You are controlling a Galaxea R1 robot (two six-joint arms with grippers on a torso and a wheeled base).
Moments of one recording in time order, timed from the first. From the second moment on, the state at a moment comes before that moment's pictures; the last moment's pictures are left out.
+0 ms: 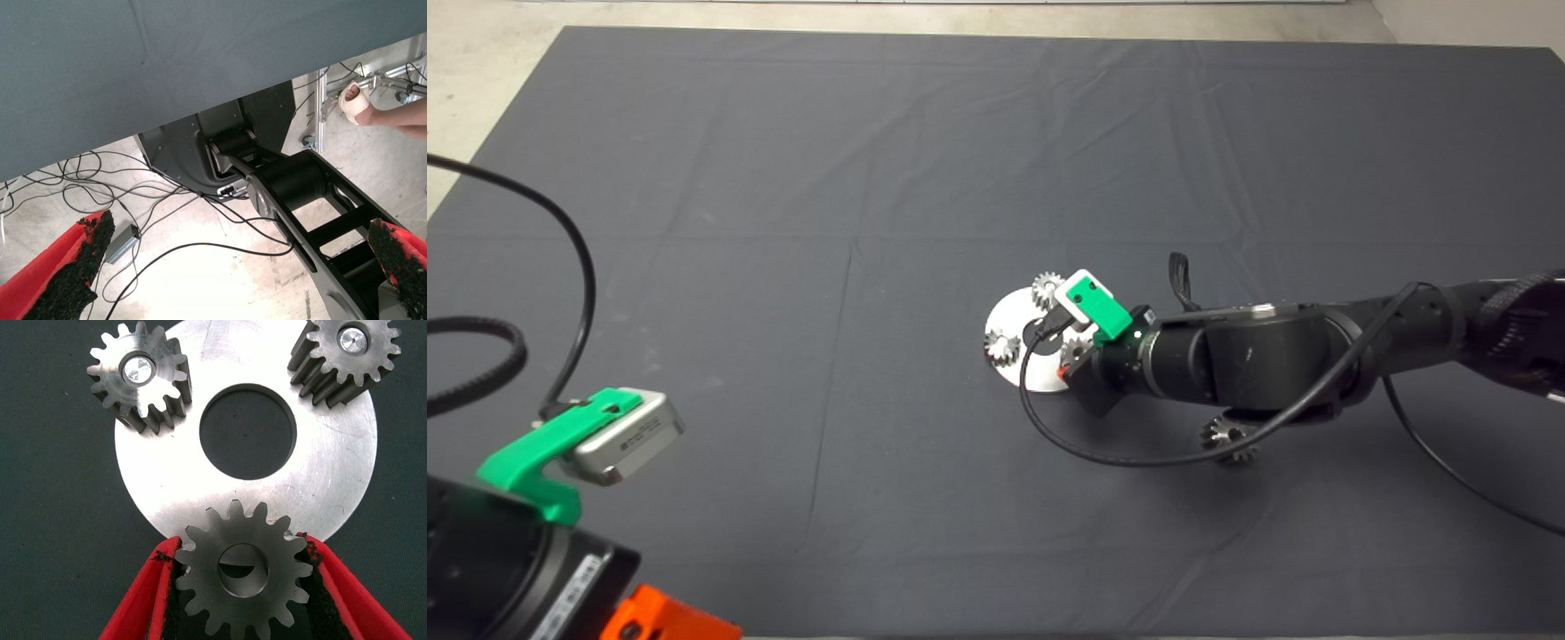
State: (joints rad) left arm -0.74 1.87 -0.31 -0.20 1.23 -1.28; right arm 0.12 2.60 -0.80 -1.00 -1.46 1.08
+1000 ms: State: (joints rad) left arm -0.74 1.87 -0.31 -0.20 1.23 -1.28; right arm 0.12 2.58 -0.81 -1.02 -1.47 1.07
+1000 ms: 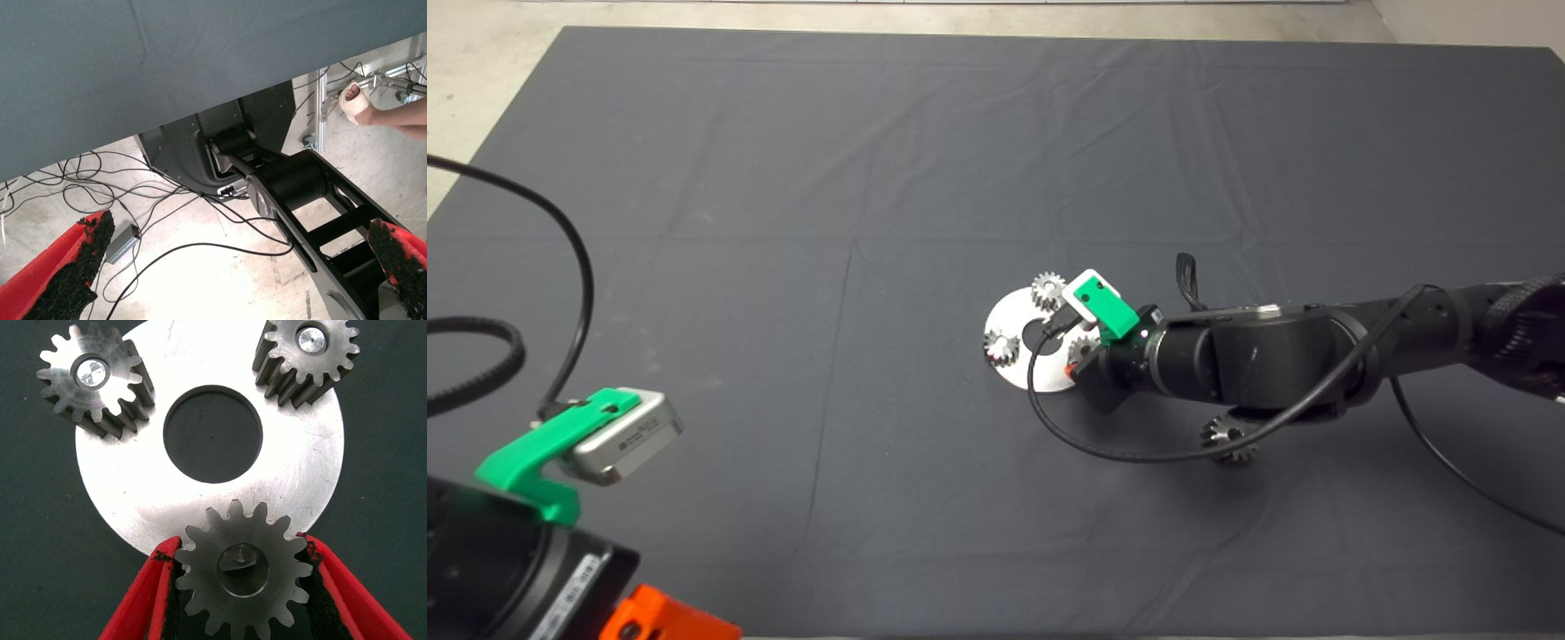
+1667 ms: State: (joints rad) left arm -0.74 1.87 -0.31 -0.20 1.23 -1.28; right arm 0.12 2.57 -0.82 -1.03 -1.47 1.07
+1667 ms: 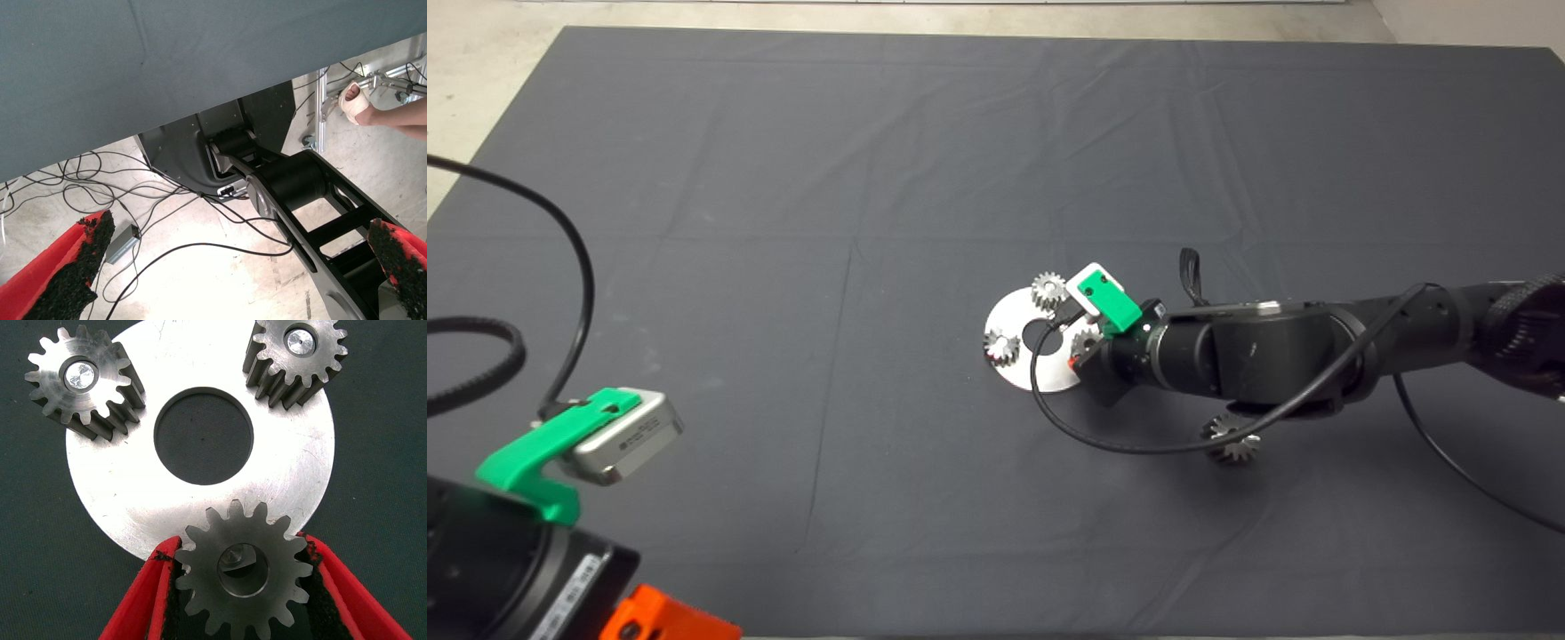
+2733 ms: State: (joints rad) left arm -0.74 1.87 -0.31 -0.20 1.23 -1.28; right arm 0.11 2.58 -0.82 -1.05 -1.46 1.08
